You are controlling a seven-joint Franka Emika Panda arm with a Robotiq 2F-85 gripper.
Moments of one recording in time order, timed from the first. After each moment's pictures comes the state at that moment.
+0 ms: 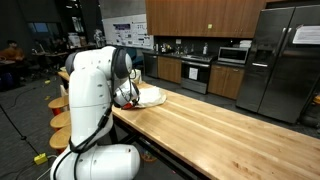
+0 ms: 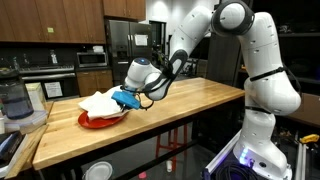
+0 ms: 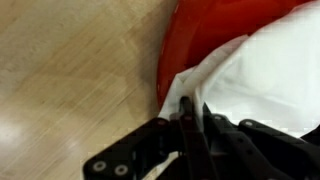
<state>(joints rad) 0.62 0.35 -0.12 -2.12 -0.56 2.97 1.90</state>
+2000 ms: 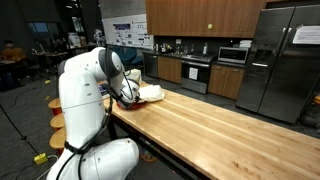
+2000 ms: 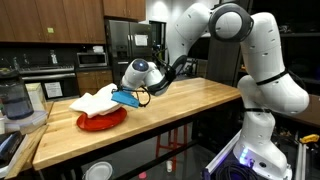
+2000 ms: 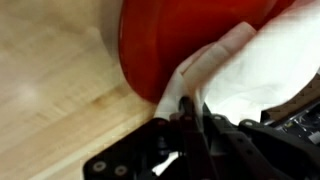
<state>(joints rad) 0.98 0.43 -0.54 -2.01 -1.02 3.02 2.20</state>
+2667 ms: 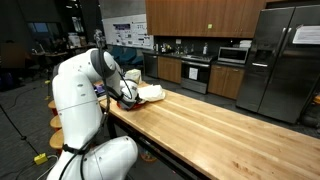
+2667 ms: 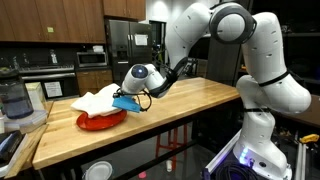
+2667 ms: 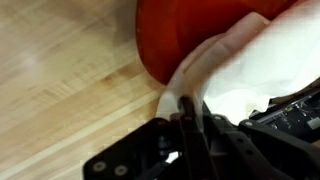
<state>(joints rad) 1.13 0.47 -0.68 -2.00 -1.17 2.96 2.36</state>
